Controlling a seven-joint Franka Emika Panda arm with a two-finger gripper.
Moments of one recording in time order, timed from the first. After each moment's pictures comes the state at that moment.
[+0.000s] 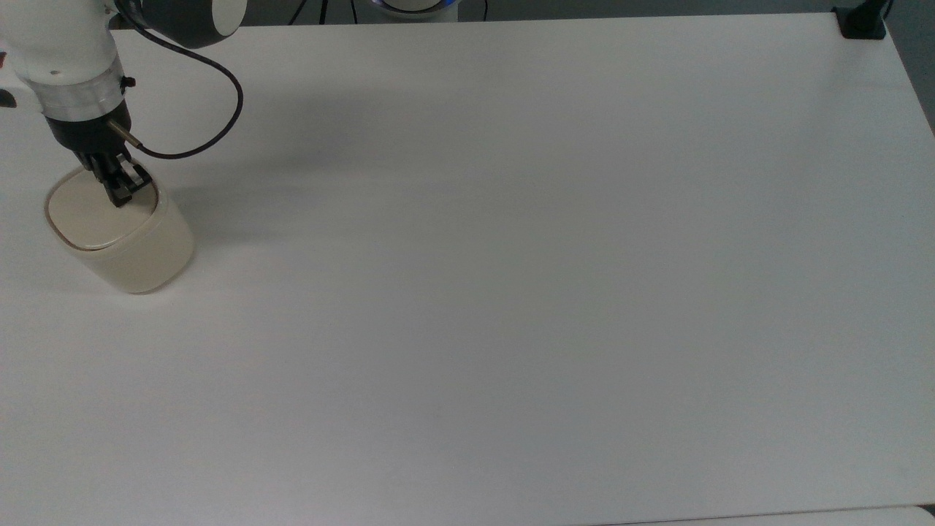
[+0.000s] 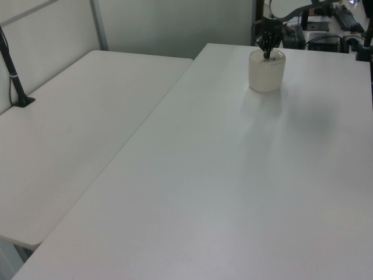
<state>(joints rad) -0.25 0.41 -0.15 -1.53 -0.08 2.13 0.30</state>
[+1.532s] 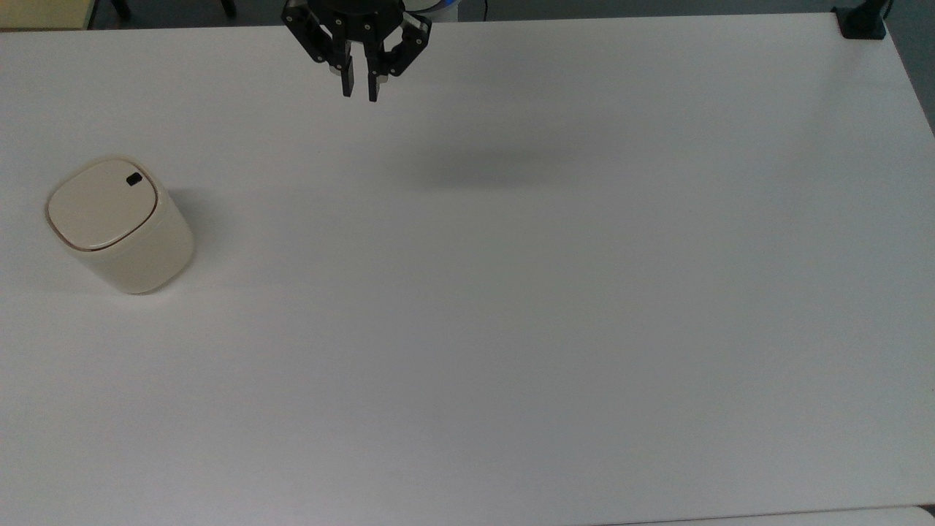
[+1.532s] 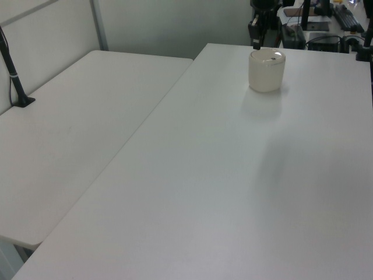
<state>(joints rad) 0.18 0.13 -0.14 -1.49 -0.08 1.69 0.16</state>
